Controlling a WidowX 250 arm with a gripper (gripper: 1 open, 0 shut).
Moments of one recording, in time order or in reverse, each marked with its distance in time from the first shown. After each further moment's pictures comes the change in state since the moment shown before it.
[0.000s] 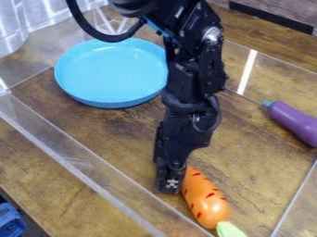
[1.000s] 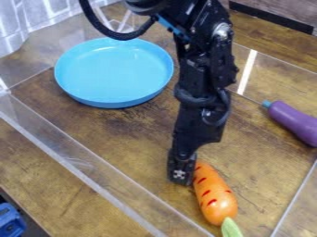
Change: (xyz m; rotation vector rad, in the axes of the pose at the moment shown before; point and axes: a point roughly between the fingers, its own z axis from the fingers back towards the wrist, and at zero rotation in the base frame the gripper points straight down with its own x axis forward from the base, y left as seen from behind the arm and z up) arm 0.019 0.015 0.000 0.019 -0.035 -0.139
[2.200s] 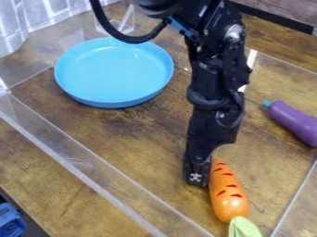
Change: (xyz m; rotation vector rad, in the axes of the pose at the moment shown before) arm 0.010 -0.009 -0.001 0.009 -0.052 0.001
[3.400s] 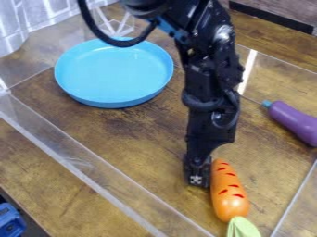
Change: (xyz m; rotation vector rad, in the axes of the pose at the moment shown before) arm -0.003 -0.030 0.000 -0.005 -0.043 0.005
